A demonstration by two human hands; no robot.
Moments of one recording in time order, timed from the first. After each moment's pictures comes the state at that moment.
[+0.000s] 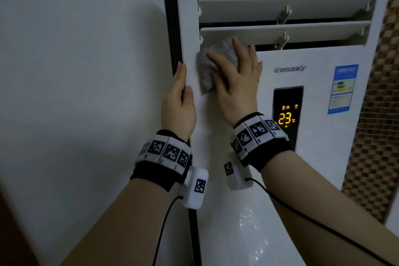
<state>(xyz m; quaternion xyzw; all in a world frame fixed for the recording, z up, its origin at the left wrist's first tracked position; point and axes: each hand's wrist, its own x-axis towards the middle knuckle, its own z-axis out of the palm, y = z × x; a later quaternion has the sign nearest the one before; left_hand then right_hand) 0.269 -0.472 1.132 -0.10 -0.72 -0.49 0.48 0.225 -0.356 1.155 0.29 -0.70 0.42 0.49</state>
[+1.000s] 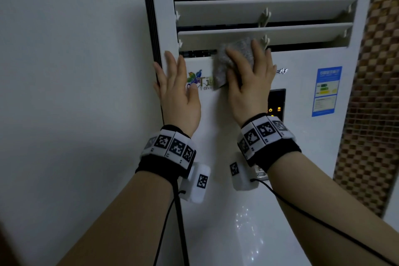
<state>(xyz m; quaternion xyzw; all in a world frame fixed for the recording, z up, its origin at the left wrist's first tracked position) 0.246 -0.434 1.146 -0.04 -0.79 -0.29 0.54 0.200 -0.302 1.156 0.25 -0.70 0.45 0.49</state>
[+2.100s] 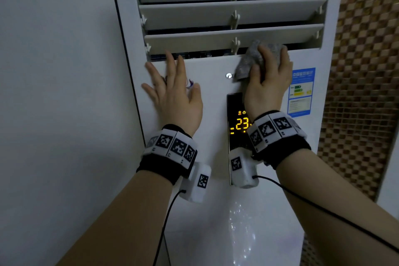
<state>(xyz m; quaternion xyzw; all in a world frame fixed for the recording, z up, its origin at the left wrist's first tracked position) 0.219 -0.382 1.145 0.04 -0.81 -0.17 0.57 0.171 -0.232 1.159 0.14 -0.66 0.58 0.45</state>
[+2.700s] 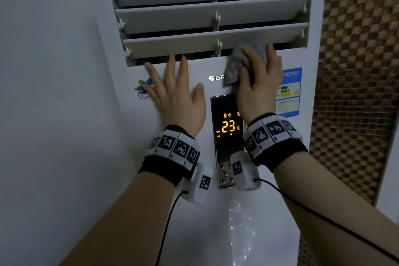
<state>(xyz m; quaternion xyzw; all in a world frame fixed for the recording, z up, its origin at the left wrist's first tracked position) 0.201 -0.348 1.145 0.05 -0.80 -0.13 0.58 0.159 -0.210 1.154 0.20 -0.67 0.54 0.46</state>
